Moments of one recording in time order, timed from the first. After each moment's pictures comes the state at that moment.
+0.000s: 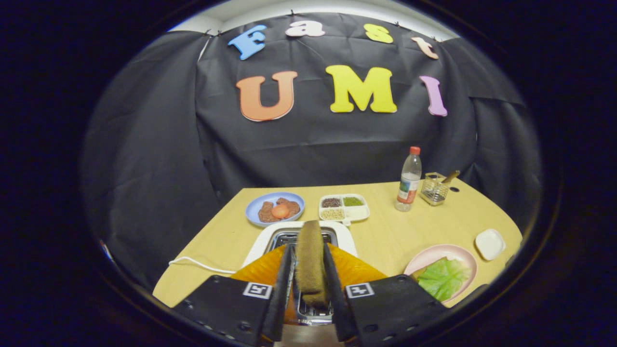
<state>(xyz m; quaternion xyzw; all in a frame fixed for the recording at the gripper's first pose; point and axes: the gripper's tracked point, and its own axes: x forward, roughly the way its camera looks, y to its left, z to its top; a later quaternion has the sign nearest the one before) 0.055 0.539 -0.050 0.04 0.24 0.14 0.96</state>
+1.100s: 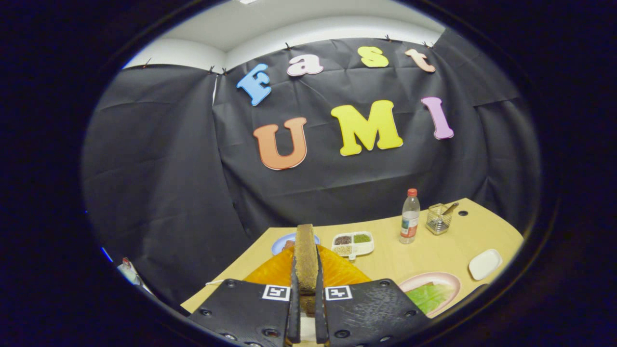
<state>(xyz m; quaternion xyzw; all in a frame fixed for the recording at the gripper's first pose) 0.023 0.468 0.074 0.10 0.13 0.22 0.96</state>
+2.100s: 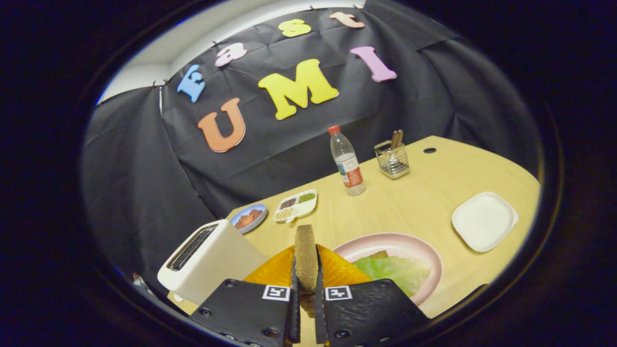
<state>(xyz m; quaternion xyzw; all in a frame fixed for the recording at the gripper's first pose) 0.077 0.324 -0.102 0.21 0.24 0.18 0.93</state>
